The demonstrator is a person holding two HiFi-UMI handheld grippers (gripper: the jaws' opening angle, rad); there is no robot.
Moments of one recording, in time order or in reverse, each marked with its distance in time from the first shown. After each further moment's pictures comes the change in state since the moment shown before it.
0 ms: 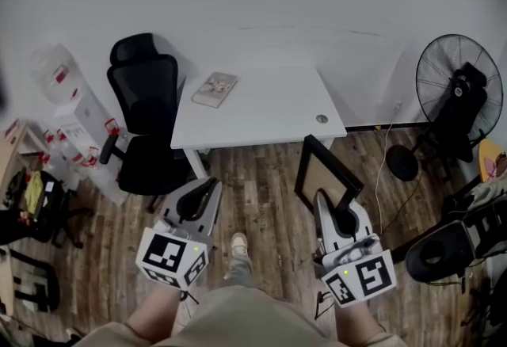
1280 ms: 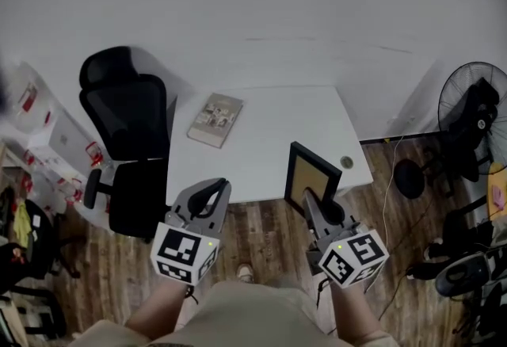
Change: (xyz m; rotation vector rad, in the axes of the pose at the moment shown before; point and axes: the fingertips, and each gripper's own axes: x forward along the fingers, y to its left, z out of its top) left arm 0.258 0.225 -0.045 -0.008 0.134 -0.056; right arm 0.334 -0.113 -0.118 0.189 0.261 0.009
